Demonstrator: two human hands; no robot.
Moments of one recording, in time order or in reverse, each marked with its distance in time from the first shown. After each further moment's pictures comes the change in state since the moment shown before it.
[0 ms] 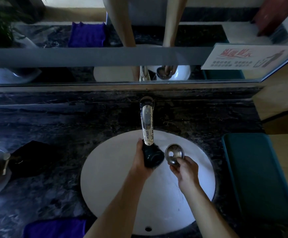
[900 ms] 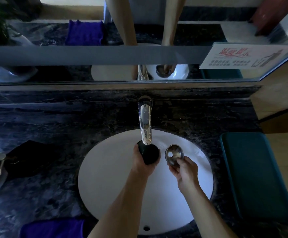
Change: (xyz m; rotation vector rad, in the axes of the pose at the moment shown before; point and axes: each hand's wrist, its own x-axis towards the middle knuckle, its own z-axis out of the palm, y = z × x) left_hand 0.014 -0.008 0.006 -0.292 0.141 -0.058; right_hand -0.004 -0.001 -0.005 0.010 -0.008 0.013
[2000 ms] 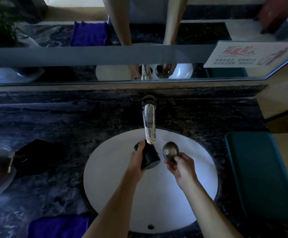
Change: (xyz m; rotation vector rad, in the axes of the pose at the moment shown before) left_hand -0.019 0.024 -0.026 0.599 -0.090 0.257; right_hand 0.005 0.001 0.016 -0.019 -0.138 0.053
